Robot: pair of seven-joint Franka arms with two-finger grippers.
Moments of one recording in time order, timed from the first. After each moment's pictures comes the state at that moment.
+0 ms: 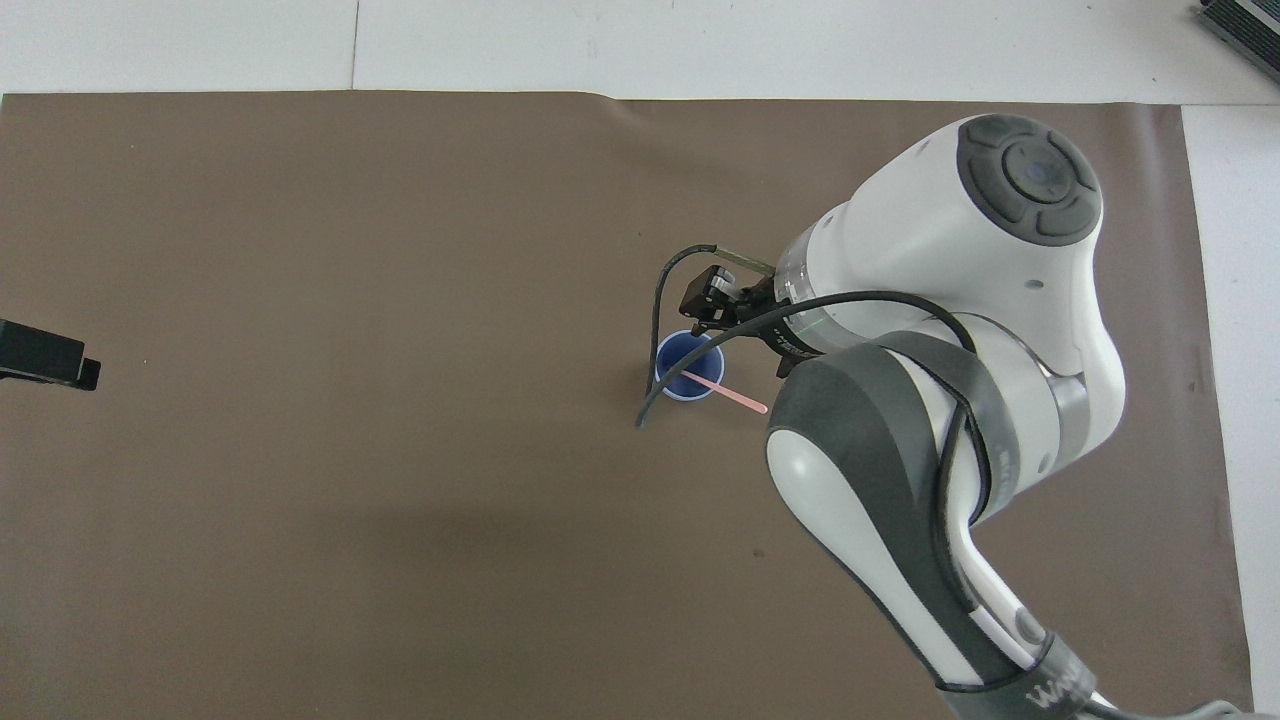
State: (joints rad) left arm -0.03 -0.04 0.02 -1.52 -0.03 1.41 0.10; right arm 0.22 0.20 0.19 -1.58 0.15 1.83 0.78
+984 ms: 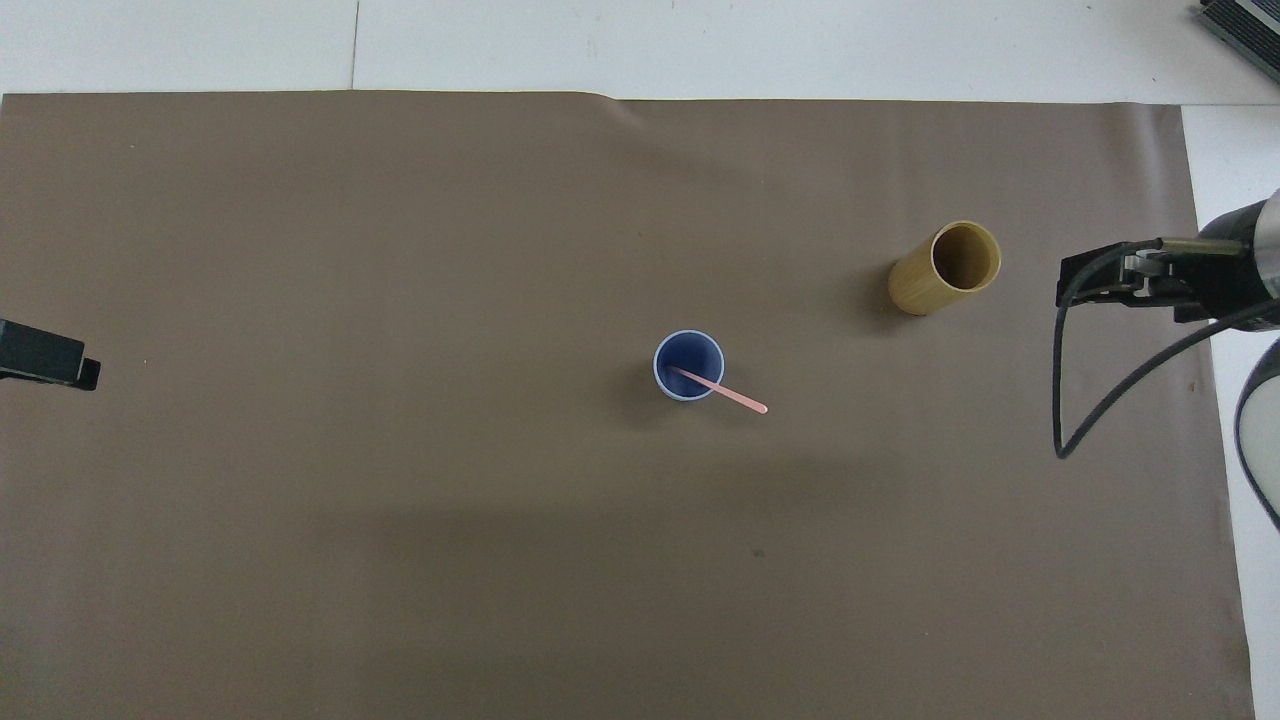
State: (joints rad) left arm -0.03 -0.04 0.02 -1.52 -0.03 1.41 0.10; right arm -0.13 0.01 0.18 -1.55 -0.05 1.61 0.20
